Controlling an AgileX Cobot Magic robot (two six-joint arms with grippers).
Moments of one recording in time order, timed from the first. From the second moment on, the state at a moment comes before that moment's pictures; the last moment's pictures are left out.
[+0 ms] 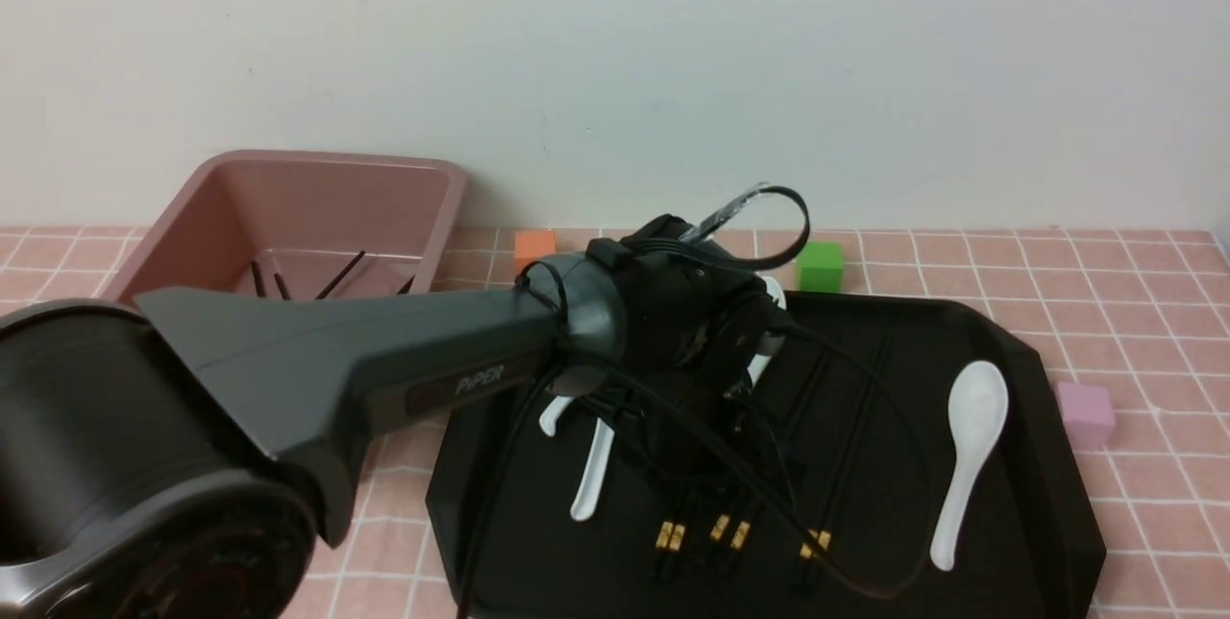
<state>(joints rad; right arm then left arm) 0.19 -0.01 0.01 -0.03 0.40 0.15 -0.77 2.20 -1.68 0.13 0.84 -0.44</state>
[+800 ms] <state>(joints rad) 0.19 -0.01 0.01 -0.03 0.40 0.15 -0.77 2.15 -1.68 0.19 0.91 -0.54</state>
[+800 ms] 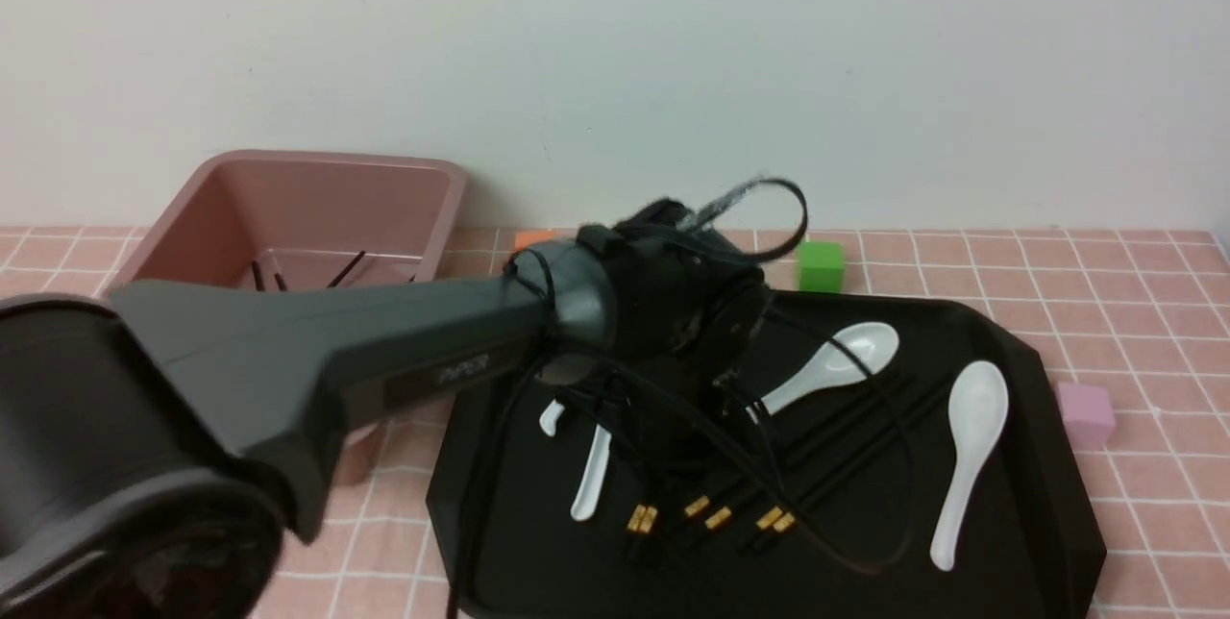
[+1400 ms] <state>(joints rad) 0.19 -0.01 0.01 -0.03 0.40 0.15 -0.46 1.57 -1.32 0.24 0.96 -0.44</state>
